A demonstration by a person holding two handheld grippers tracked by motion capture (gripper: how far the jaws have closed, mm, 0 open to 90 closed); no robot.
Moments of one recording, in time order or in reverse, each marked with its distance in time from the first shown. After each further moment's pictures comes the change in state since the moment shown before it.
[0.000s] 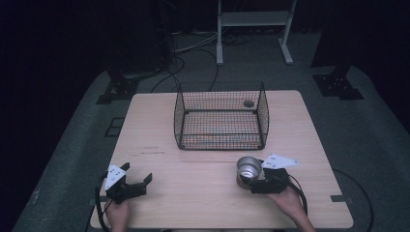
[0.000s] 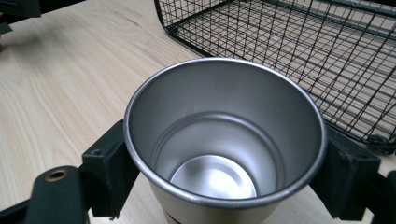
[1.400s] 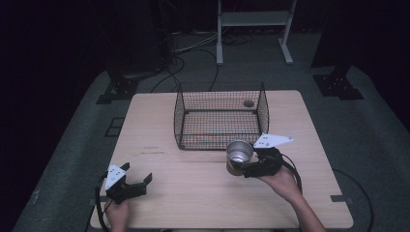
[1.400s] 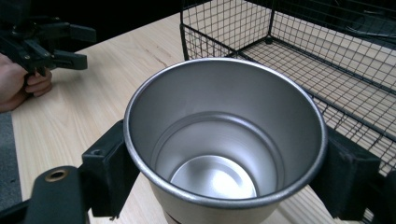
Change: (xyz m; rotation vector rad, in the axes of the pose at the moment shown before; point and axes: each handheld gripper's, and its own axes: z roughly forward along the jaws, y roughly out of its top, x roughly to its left) left arm 0.000 0.000 0.000 0.000 0.000 -0.003; right arm 0.003 0.072 -0.003 -0.008 0.098 -0.032
